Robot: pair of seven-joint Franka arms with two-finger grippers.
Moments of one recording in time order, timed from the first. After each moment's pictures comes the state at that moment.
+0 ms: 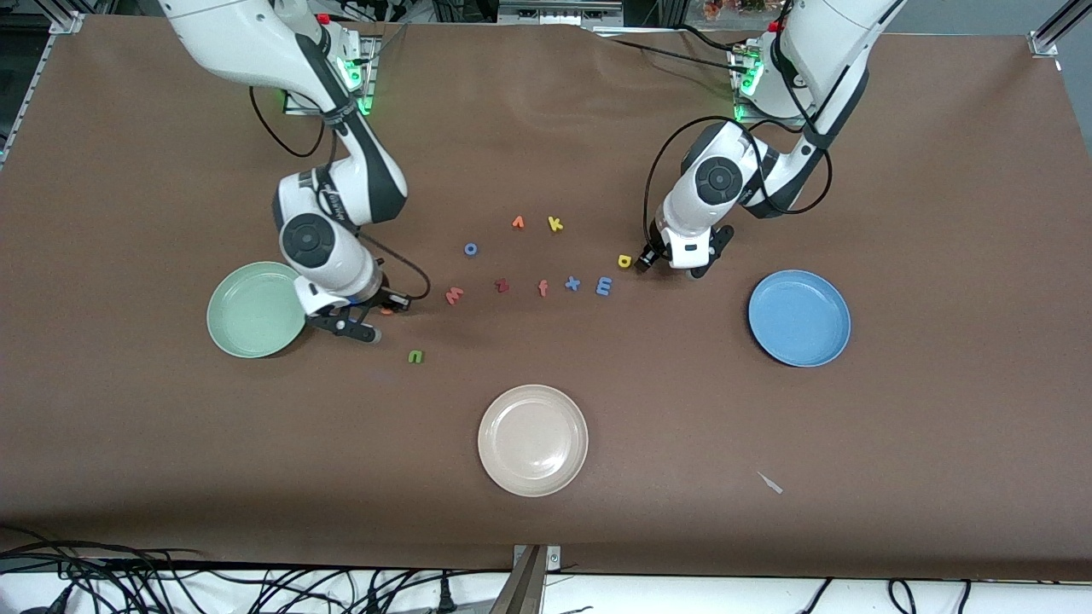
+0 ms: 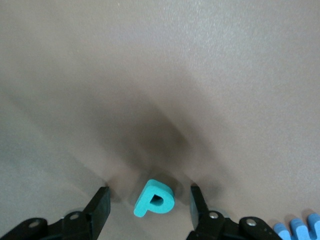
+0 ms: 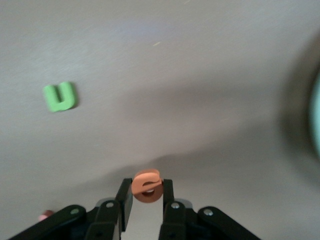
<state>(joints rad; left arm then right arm) -0.16 0.44 -0.42 -2.32 -0.01 2.68 -1.48 0.44 0.47 -0.09 -1.97 0.06 2.34 0.57</state>
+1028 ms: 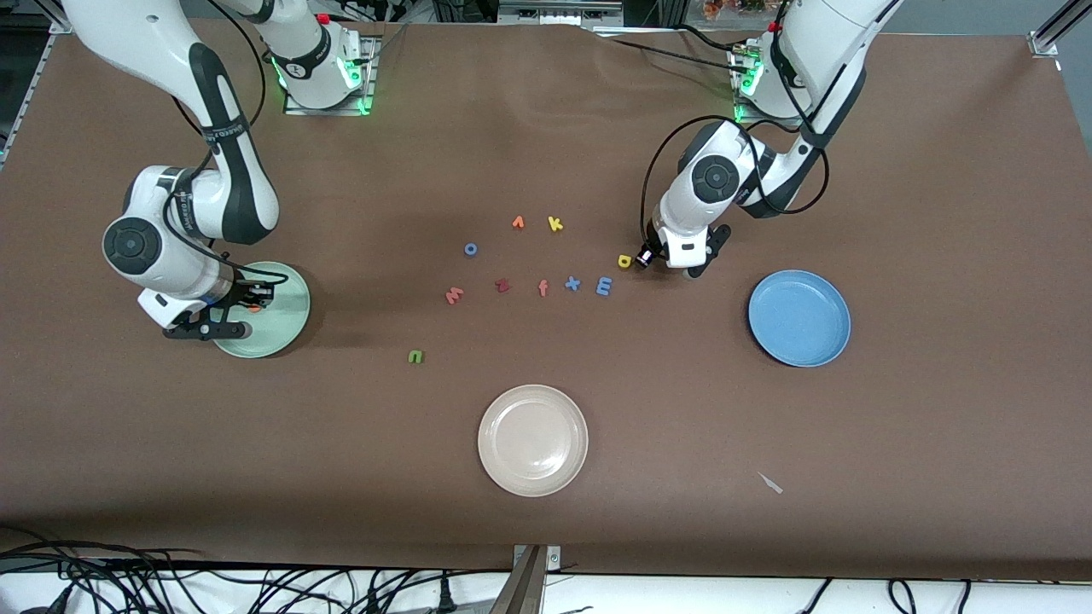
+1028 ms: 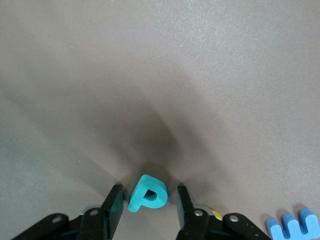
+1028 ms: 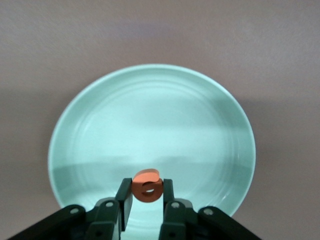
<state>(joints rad) -0.17 0.44 -0.42 -2.31 0.00 2.68 -1.49 0.41 0.40 -0.42 -2.12 0.06 2.40 -0.09</state>
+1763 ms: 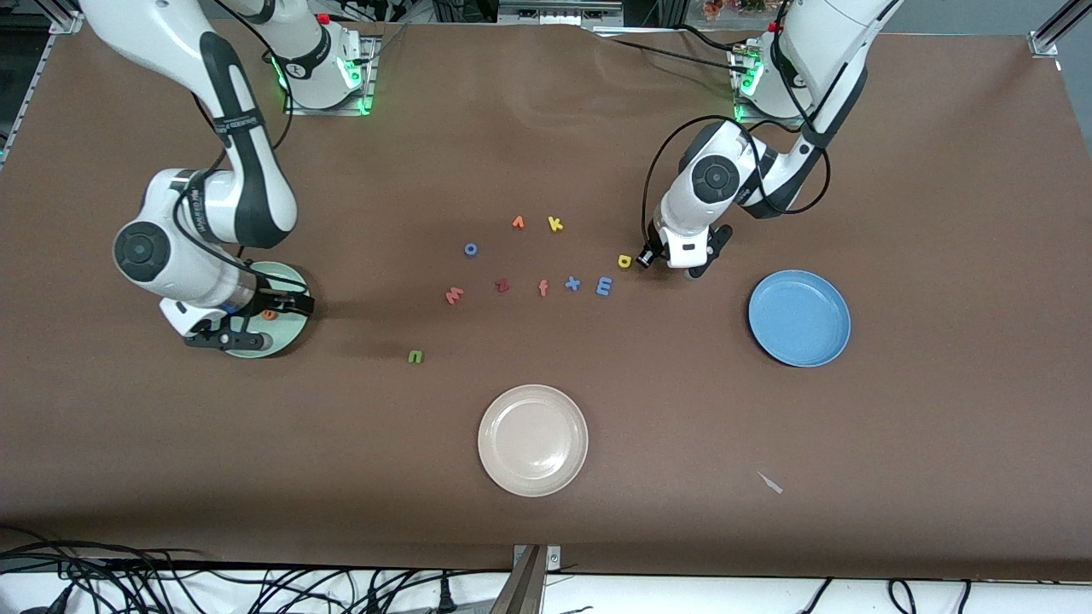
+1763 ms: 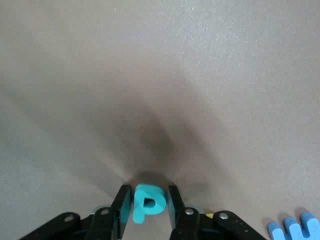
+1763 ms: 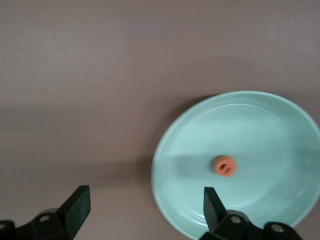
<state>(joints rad) -0.17 0.43 -0.41 -2.31 0.00 2.67 -1.49 0.49 0.41 -0.38 -1.97 0.22 2.26 0.06</state>
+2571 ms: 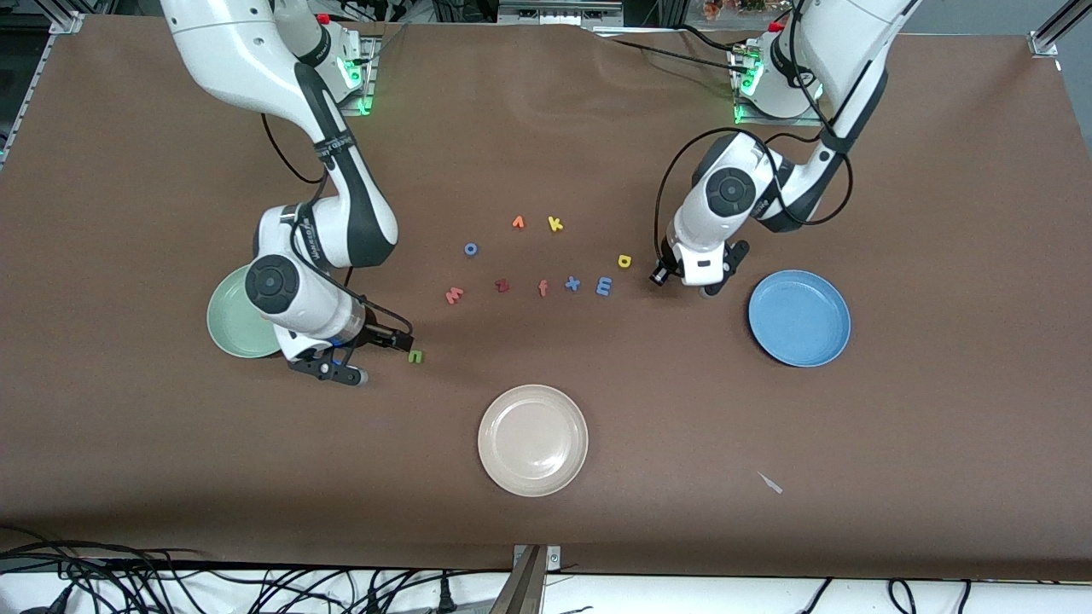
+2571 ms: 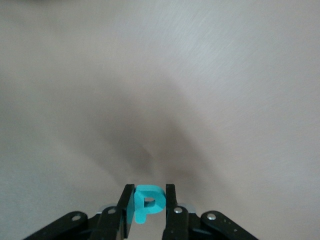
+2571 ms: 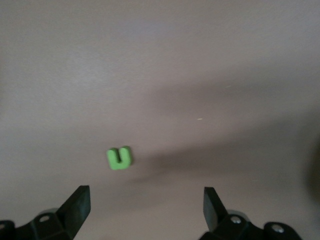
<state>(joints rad) -0.13 0.42 -0.38 -2.16 0.06 2.50 -1.46 0.53 0.63 -0.22 -1.68 0.30 2.28 0.44</state>
